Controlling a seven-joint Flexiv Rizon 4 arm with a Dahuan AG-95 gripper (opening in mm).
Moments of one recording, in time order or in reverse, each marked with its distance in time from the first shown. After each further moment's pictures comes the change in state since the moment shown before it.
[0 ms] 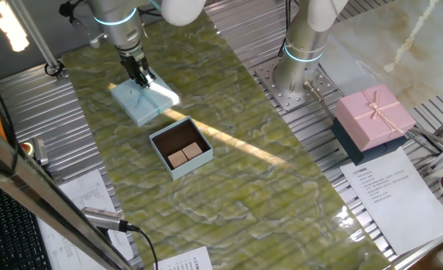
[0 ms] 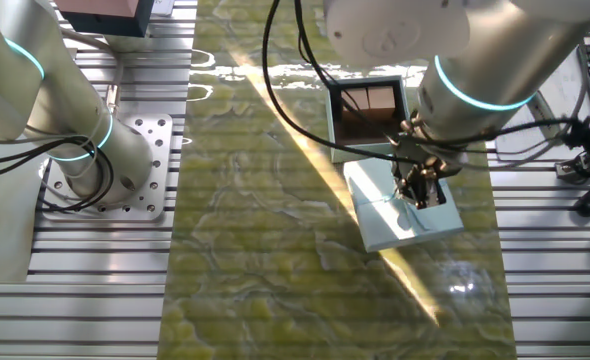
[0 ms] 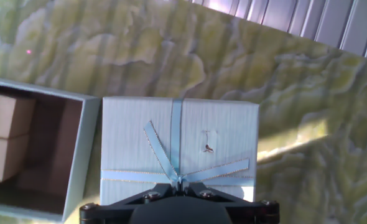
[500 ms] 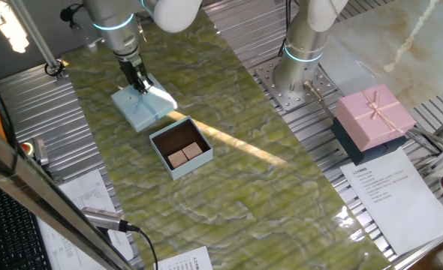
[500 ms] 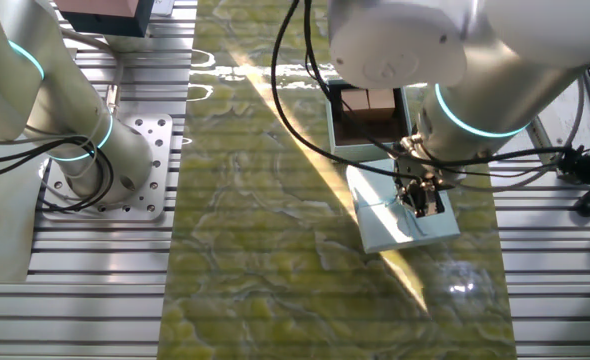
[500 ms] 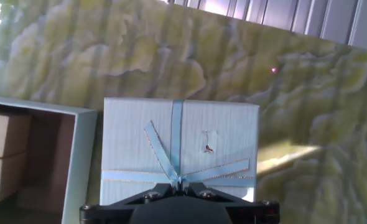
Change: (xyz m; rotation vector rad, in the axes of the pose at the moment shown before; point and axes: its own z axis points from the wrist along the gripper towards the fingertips) arm -0.005 -0.001 0.019 -0.026 -0.007 0.017
